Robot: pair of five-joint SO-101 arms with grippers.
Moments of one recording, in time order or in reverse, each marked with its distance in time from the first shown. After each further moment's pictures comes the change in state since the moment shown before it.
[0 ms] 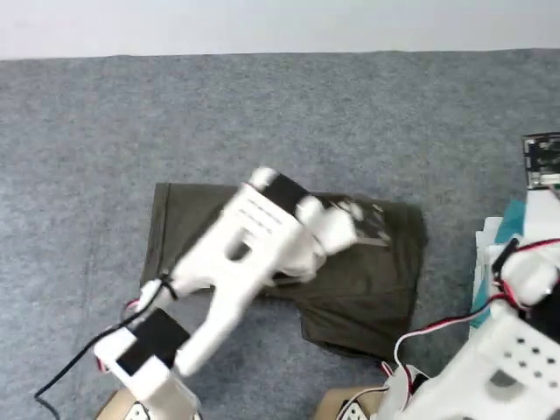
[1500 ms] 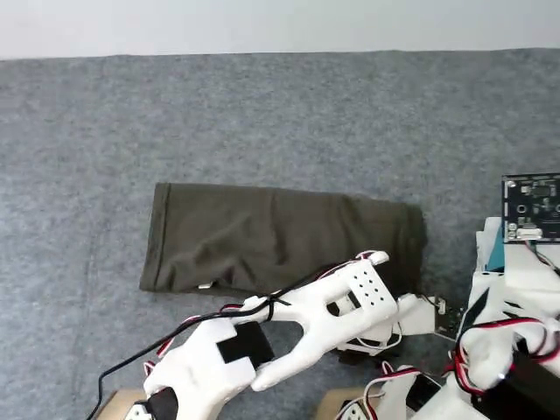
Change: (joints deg) left arm 20.8 25.1 -10.0 -12.2 5.4; right arm 0.2 -15.5 4.2 0.0 0.0
